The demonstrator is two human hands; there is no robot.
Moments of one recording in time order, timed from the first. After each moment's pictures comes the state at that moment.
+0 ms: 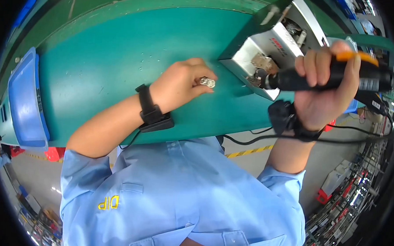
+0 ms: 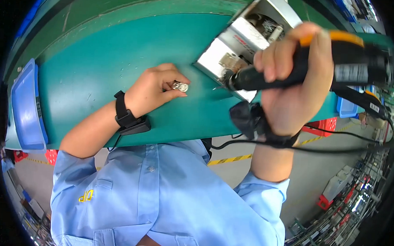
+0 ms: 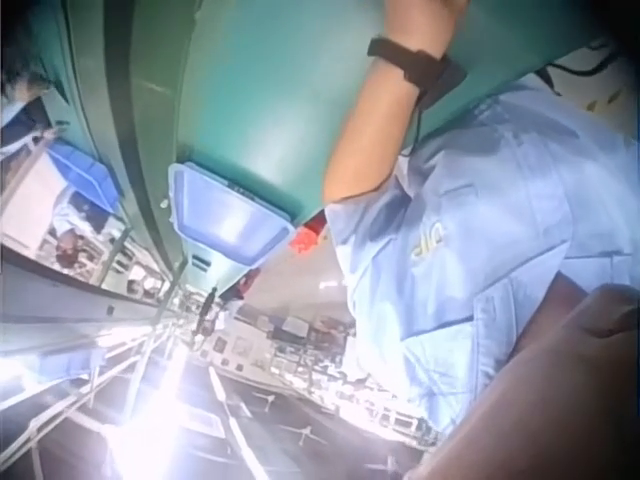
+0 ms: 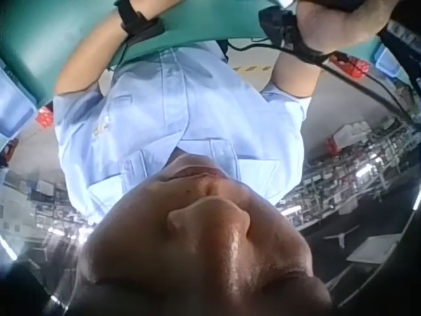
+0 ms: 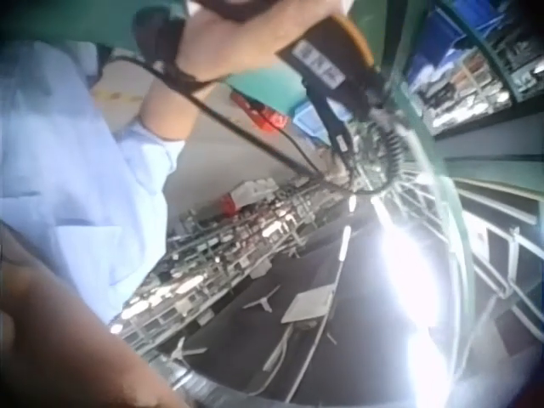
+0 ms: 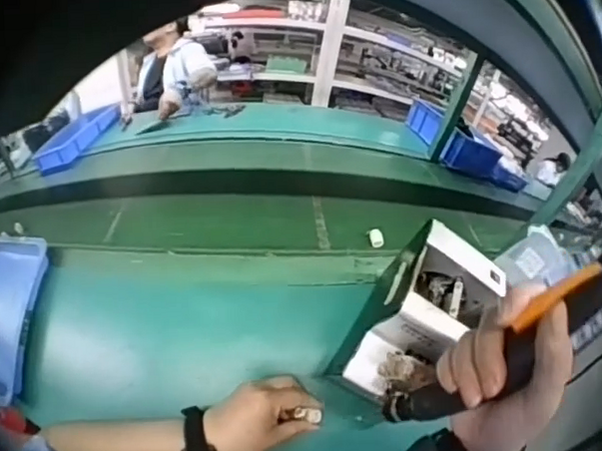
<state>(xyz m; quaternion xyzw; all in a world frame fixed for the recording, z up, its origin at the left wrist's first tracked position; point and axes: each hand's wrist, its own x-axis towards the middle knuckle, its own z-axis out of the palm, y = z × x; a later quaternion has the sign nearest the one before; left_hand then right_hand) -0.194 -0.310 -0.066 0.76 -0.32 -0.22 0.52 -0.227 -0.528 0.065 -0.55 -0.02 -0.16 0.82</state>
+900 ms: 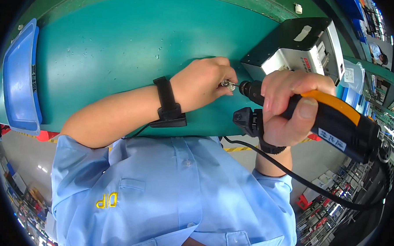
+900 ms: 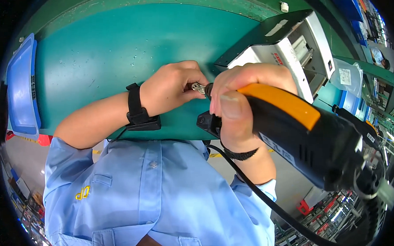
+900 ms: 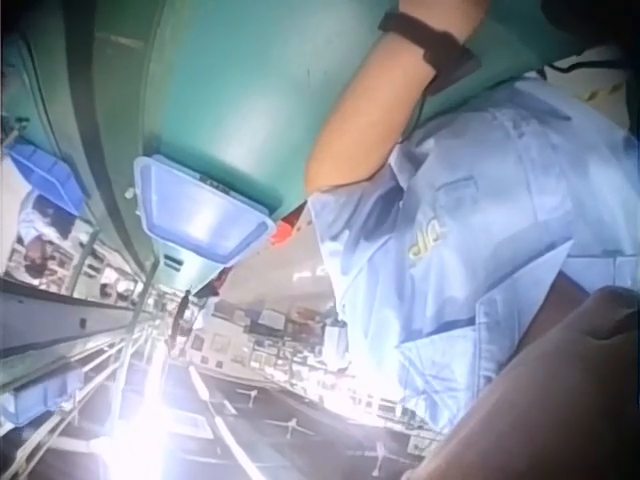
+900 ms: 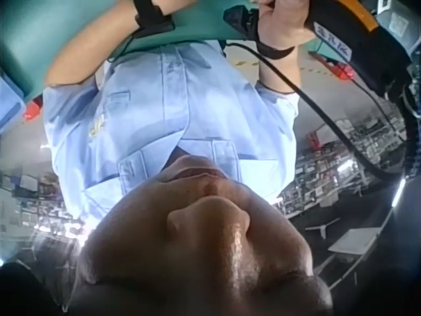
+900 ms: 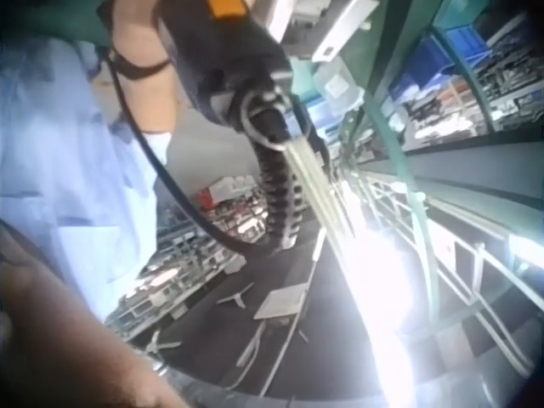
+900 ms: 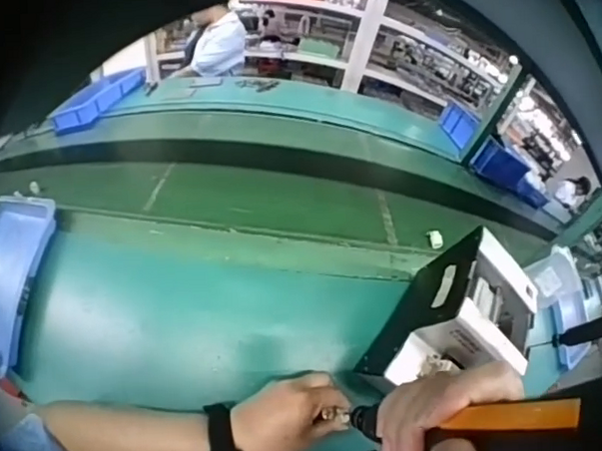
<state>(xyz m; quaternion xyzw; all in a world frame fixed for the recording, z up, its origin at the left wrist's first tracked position) -0.205 -0.311 -0.062 0.76 -0.33 -0.21 0.52 -0.244 -0.450 0.032 -0.72 -0.08 -0.17 0.67</state>
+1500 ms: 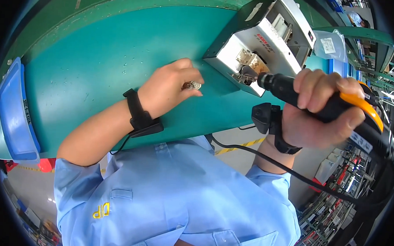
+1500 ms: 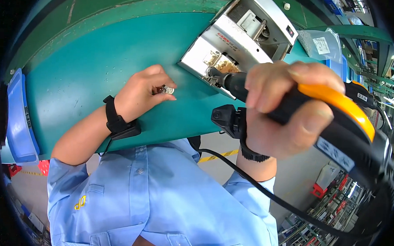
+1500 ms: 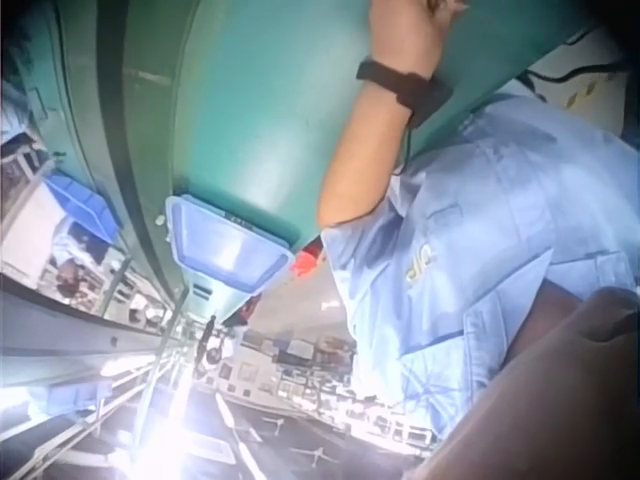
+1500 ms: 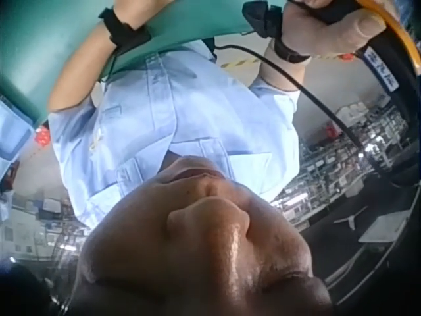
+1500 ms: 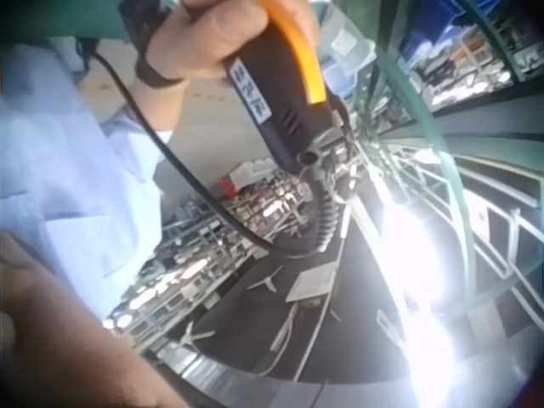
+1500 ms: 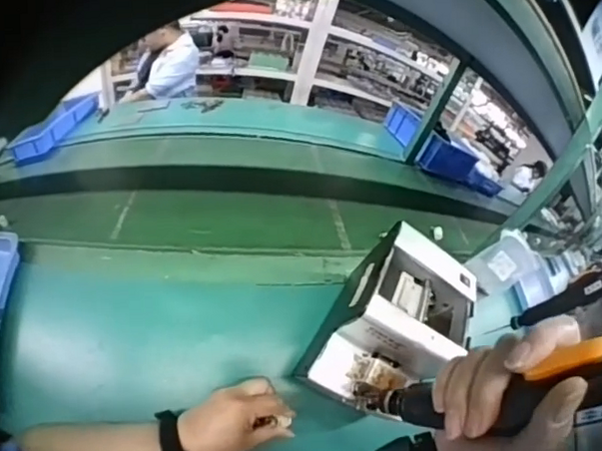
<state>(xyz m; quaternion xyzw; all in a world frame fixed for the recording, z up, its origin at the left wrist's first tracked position) -0.210 -0.321 -0.060 0.77 -0.37 -0.19 0.48 -0.265 -0.532 0.065 -0.63 -0.18 -0.31 0.69</state>
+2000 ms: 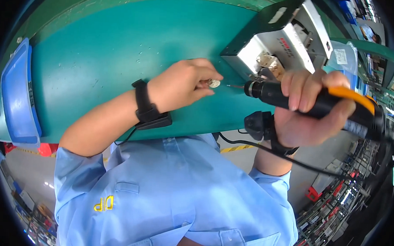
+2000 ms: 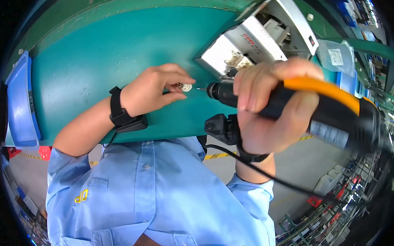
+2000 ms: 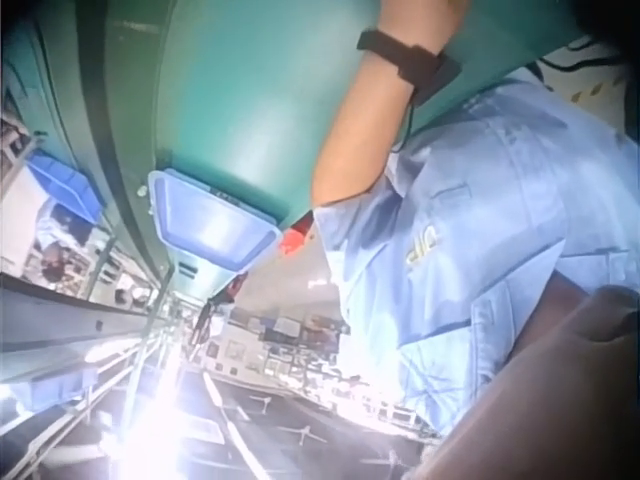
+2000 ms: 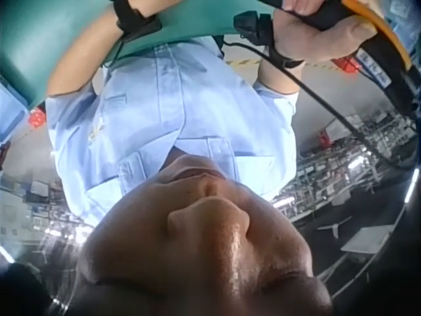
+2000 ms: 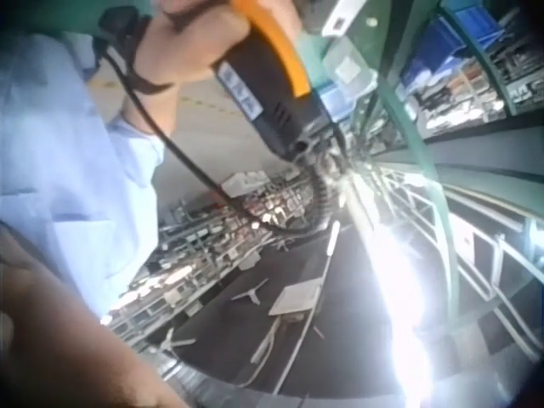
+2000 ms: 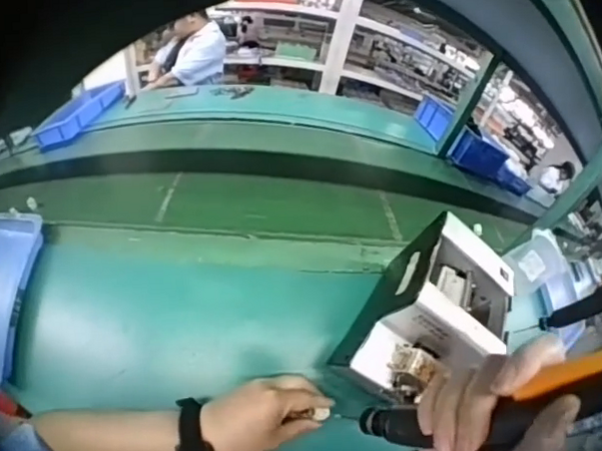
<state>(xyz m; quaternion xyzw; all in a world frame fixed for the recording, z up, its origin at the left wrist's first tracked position) -0.211 -0.320 -0.068 0.72 -0.34 -0.24 0.55 -0.260 -0.505 0.040 -0.56 -0.10 -0.23 0.79</state>
